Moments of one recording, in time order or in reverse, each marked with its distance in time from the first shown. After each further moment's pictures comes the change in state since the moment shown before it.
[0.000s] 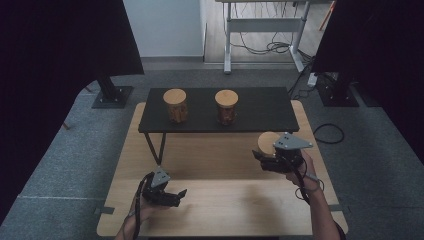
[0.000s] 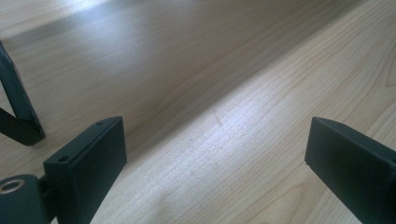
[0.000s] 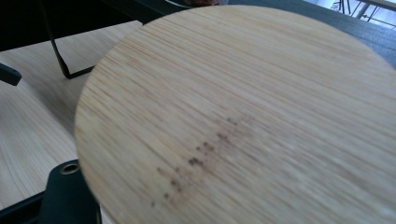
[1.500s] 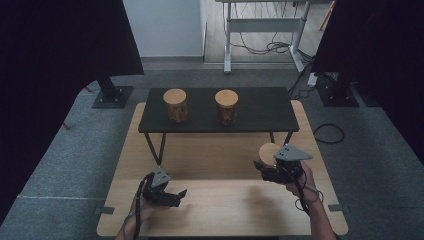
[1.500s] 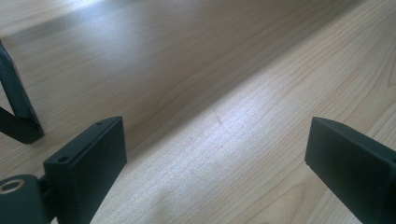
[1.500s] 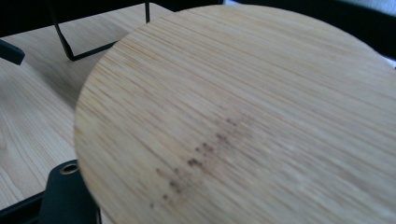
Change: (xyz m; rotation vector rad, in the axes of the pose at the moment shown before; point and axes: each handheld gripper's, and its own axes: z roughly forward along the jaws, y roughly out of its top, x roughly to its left) left arm -0.001 0.000 0.001 0.007 0.002 -0.004; right arm 0.008 -0.030 0.000 0.026 0.009 0.039
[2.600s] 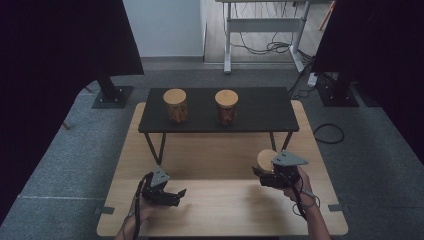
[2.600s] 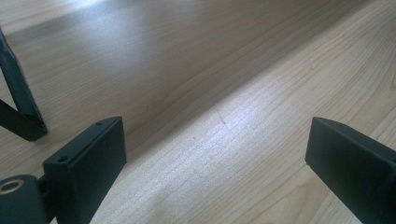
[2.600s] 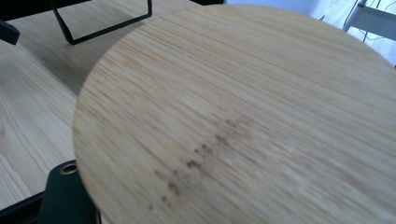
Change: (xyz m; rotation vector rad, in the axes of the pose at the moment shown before) left arm 0.002 -0.002 -0.001 -0.005 0.004 -0.014; right arm 0.003 -0.019 0.011 0.031 0.013 0.027
